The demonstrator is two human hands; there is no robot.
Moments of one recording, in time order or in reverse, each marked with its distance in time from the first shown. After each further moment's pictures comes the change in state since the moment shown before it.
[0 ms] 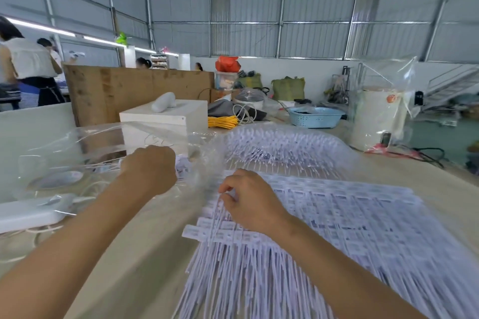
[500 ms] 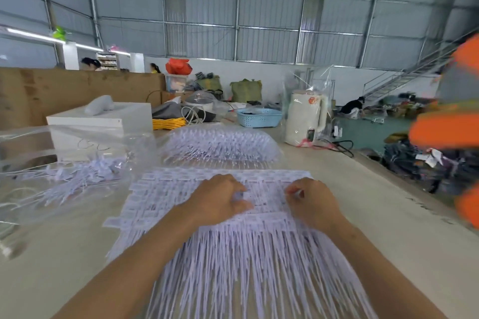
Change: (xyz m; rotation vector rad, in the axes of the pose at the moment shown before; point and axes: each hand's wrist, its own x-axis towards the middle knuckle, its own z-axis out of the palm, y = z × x) left_hand -0.079 0.190 0.001 -0.479 -0.143 0.740; right_hand -0.149 0.114 -0.134 -0.193 0.165 0.579
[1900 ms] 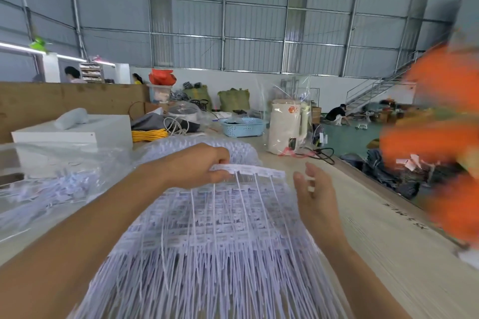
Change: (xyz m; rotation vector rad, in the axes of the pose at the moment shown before) left_hand 0.044 0.019 -0.073 0.128 0.040 0.256; right_hand -0.009 0.023 -0.032 0.540 0.343 0.168
